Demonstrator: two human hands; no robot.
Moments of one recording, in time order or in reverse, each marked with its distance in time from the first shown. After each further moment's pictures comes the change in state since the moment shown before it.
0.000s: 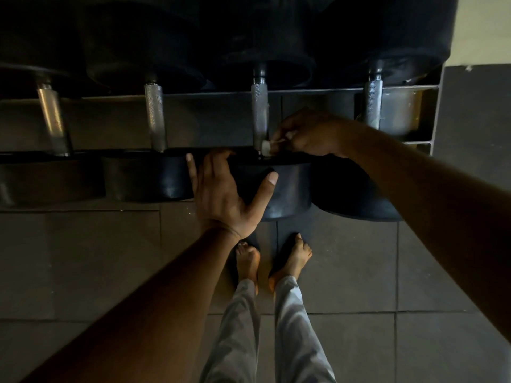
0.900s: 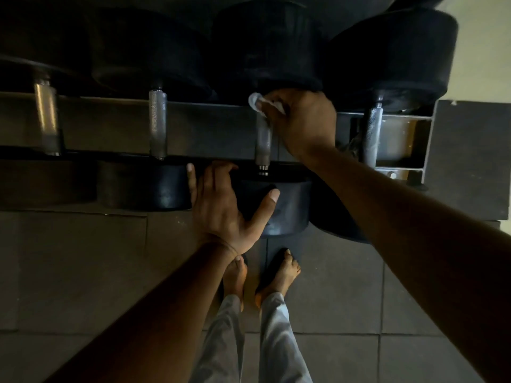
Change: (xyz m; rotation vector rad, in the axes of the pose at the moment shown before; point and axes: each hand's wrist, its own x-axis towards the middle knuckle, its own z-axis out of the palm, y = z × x) left_hand 0.000 0.000 0.001 -0.026 0.021 0.005; right_hand 0.031 -0.029 0.009 -0.359 0.875 -0.267
